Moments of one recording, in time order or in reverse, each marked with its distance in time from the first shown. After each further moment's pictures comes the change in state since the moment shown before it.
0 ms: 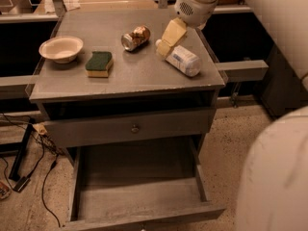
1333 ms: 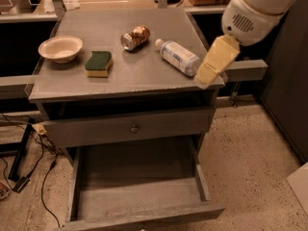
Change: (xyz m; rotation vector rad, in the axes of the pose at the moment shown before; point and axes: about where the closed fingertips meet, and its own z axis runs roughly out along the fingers) arm 0.124 0.058 -0.087 0.064 0.021 -0.026
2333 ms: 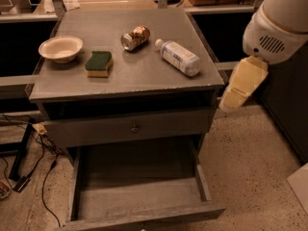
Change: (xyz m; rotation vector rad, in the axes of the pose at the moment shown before) arm 0.050 0.017 -0.007 -0.029 0.038 -0.164
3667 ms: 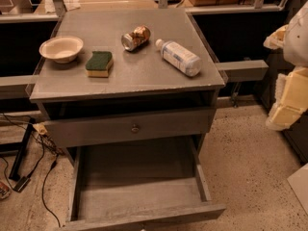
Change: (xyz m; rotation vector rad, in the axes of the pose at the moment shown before) arm 0.041 0.014 -0.032 0.016 -0.029 -0.261
